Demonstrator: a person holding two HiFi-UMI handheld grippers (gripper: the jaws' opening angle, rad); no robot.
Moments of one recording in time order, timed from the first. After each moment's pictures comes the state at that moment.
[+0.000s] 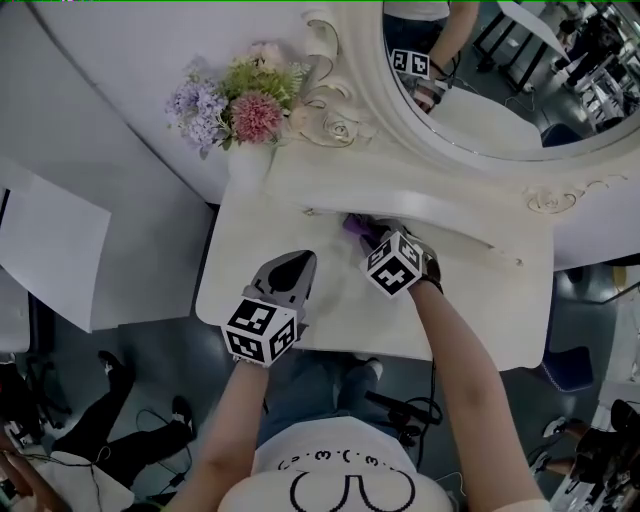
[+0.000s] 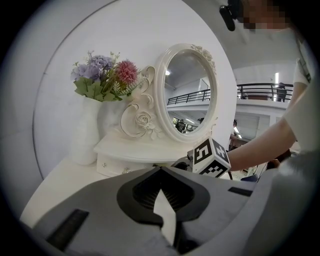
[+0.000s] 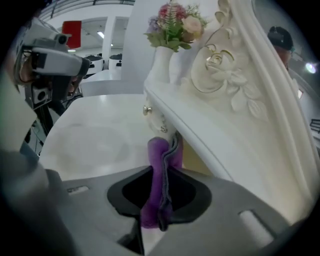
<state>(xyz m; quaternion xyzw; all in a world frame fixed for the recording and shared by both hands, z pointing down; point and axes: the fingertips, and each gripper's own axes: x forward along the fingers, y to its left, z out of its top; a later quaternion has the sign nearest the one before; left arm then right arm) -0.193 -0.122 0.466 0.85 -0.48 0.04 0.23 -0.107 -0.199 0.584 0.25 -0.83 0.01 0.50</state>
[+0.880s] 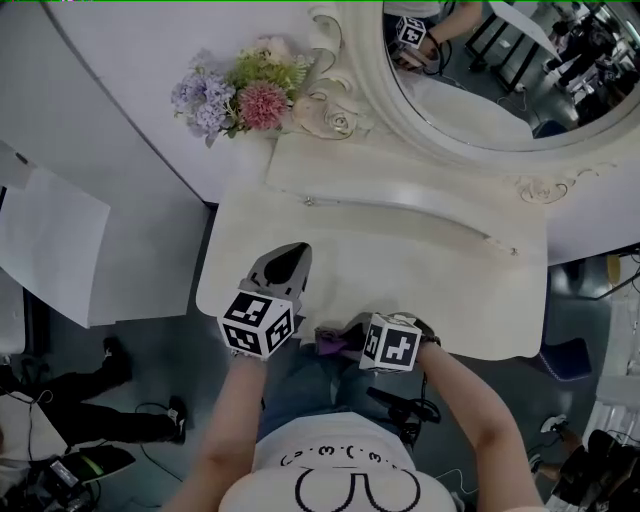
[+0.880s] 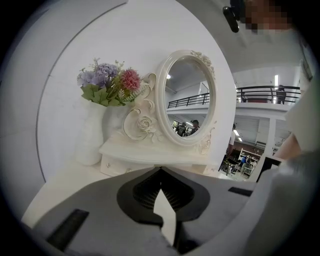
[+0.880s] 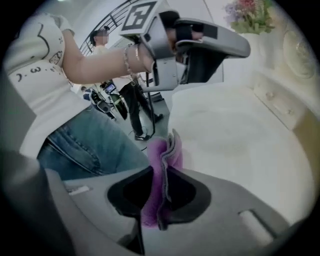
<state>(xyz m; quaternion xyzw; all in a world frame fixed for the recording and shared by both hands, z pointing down) -0.204 -0.107 0.459 0.84 -0.48 0.02 0.23 -0.127 0.082 0.576 -0.13 -0.84 0.14 0.51</state>
